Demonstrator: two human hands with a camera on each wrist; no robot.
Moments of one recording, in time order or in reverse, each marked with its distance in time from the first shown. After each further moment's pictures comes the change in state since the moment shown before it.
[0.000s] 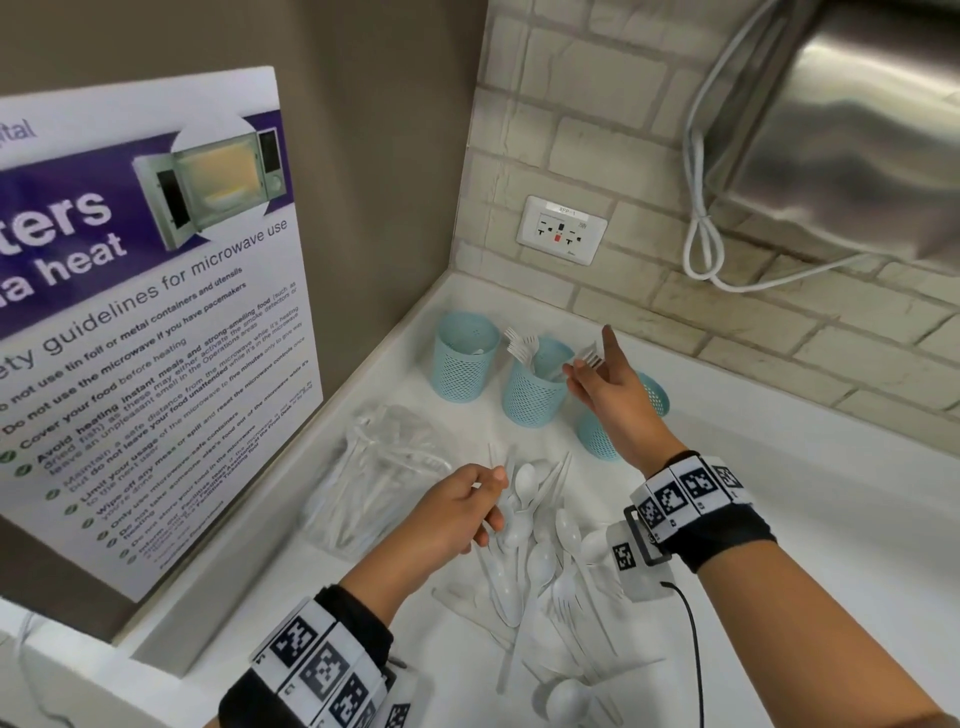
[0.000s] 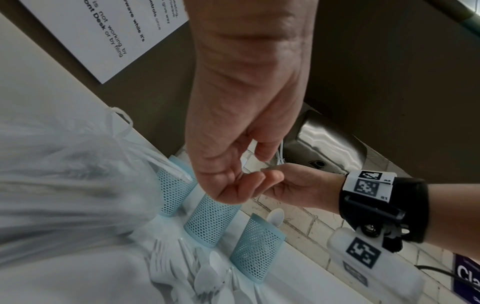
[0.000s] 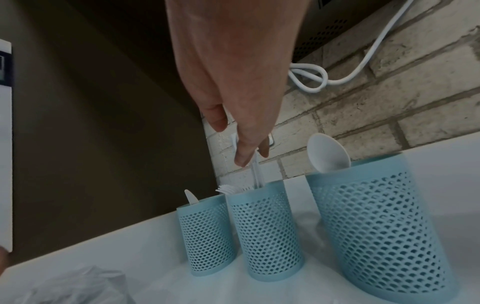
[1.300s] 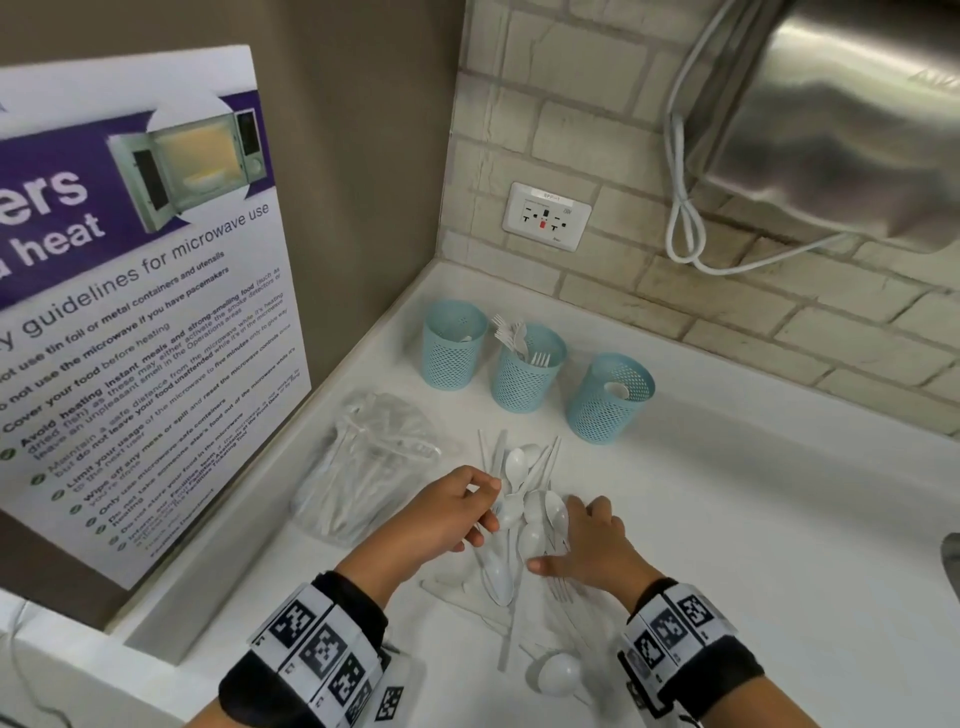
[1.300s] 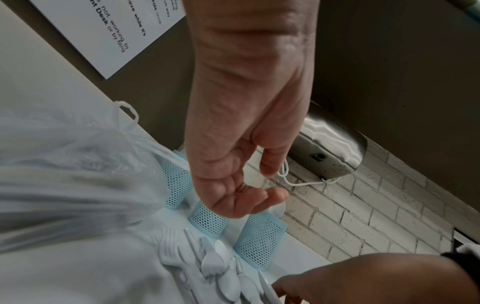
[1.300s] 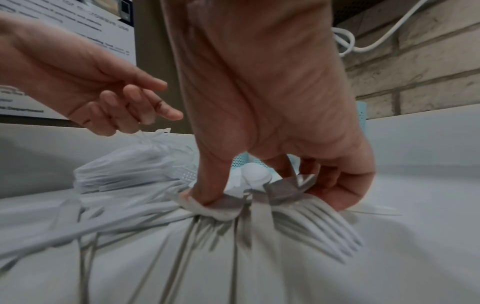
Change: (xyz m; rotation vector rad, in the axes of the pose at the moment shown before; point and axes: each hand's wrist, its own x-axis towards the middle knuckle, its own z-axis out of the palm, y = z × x) left_hand -0.001 -0.008 0.003 0.089 -0.092 -0.098; right_hand -0.117 0.090 -0.003 -1.127 -0.310 0.396
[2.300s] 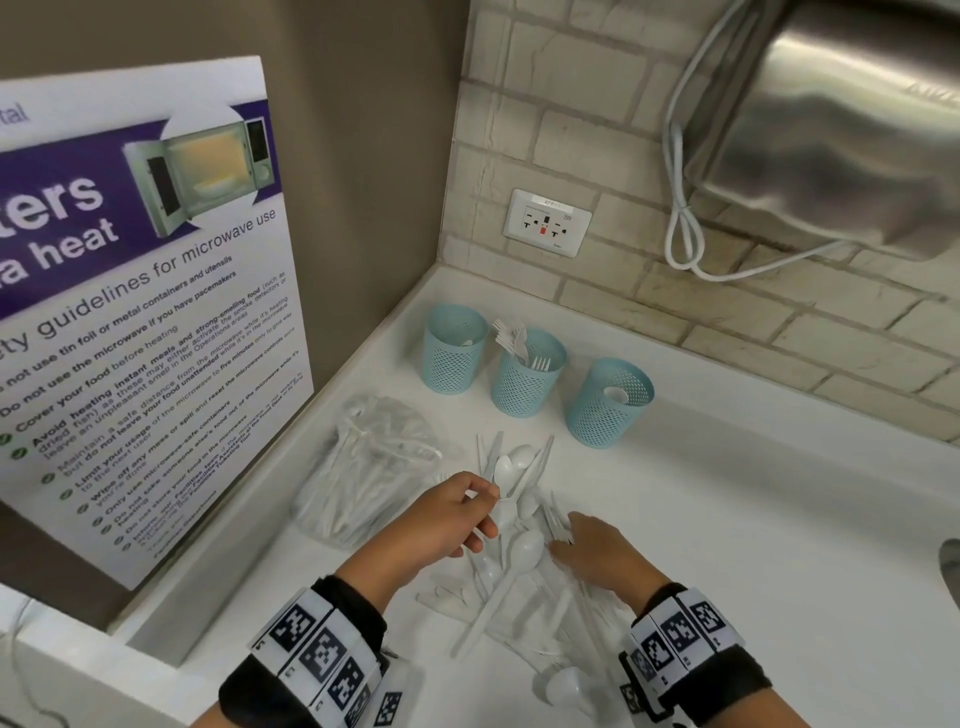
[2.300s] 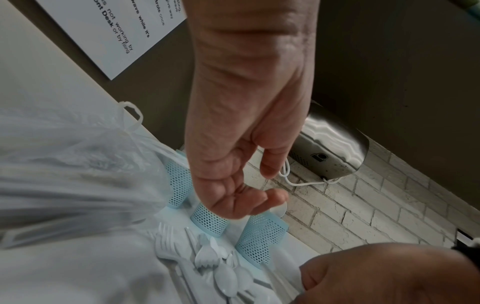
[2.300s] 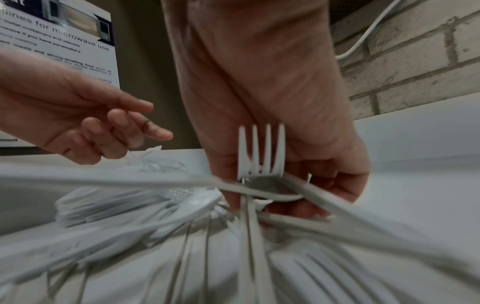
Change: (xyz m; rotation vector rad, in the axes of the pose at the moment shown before) left_hand -0.002 -0.002 -0.001 -0.011 -0.013 0.001; right_hand 0.001 0.001 -0.008 0.062 -0.091 -0.008
